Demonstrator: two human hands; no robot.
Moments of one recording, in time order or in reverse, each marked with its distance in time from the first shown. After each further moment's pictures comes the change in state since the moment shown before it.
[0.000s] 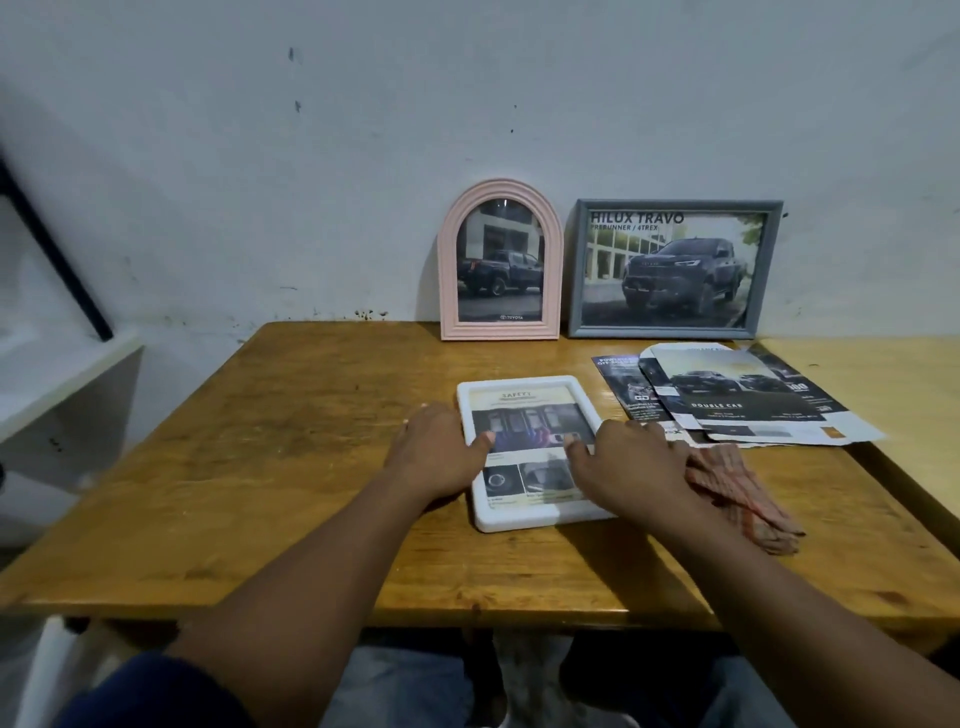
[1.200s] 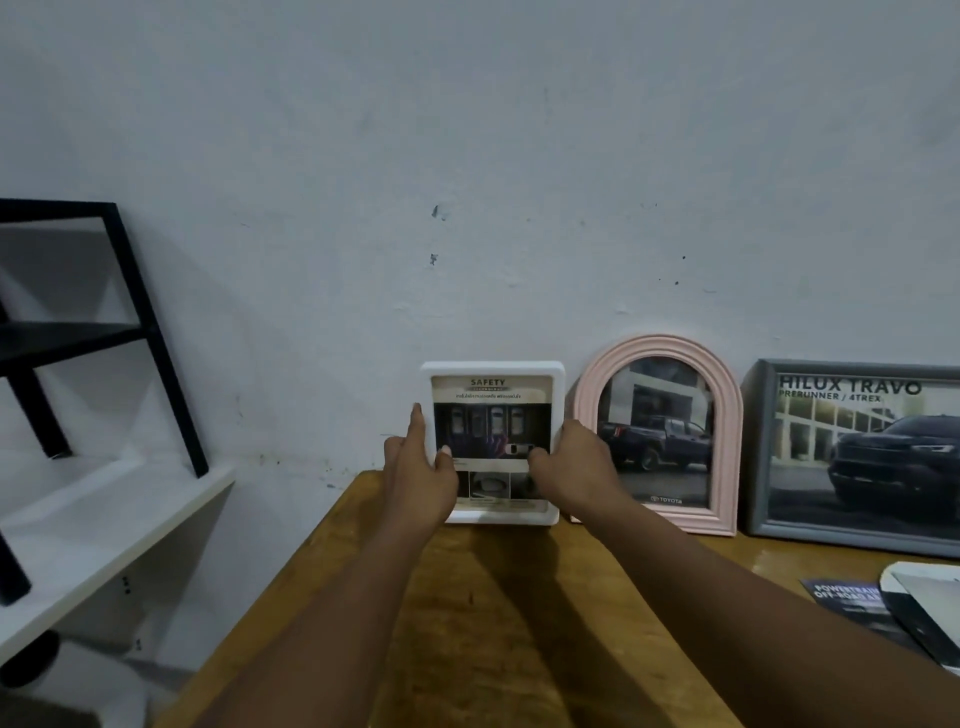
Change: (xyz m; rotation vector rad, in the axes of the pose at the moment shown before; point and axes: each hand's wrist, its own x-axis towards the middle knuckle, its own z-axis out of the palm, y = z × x) left_hand 0.184 -0.125 -0.121 -0.504 0.520 -0.215; right_hand 0.205 -0.235 -0.017 0.753 0.077 -0.267
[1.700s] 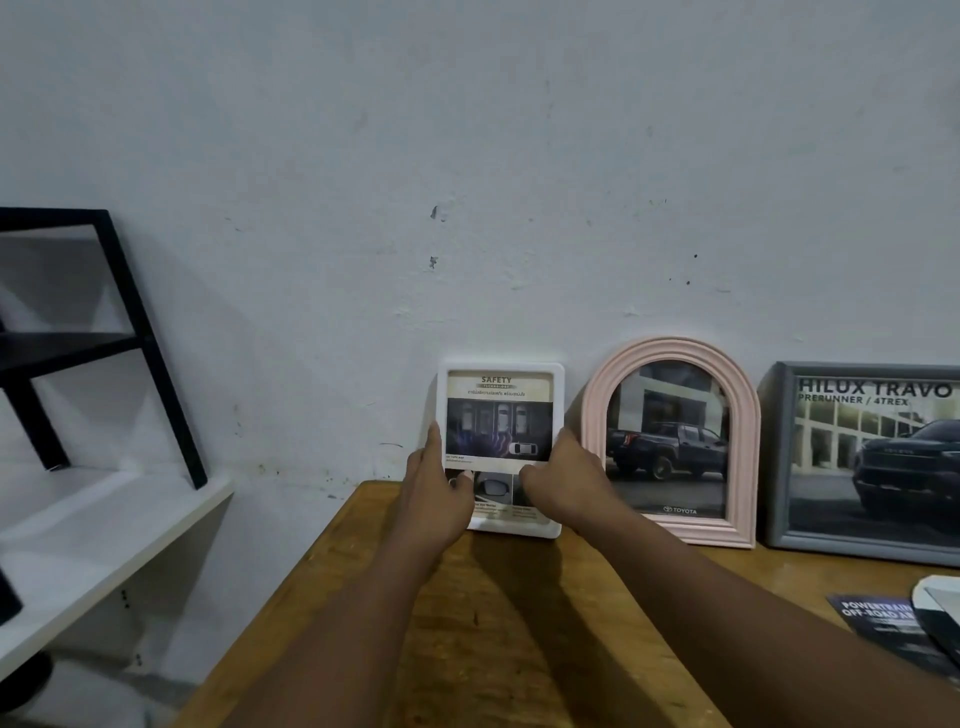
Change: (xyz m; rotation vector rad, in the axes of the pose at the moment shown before) left_hand 0.014 -0.020 0.022 0.057 -0.116 0.054; right_hand 0.024 0.009 0.021 -0.055 -0.093 0.062
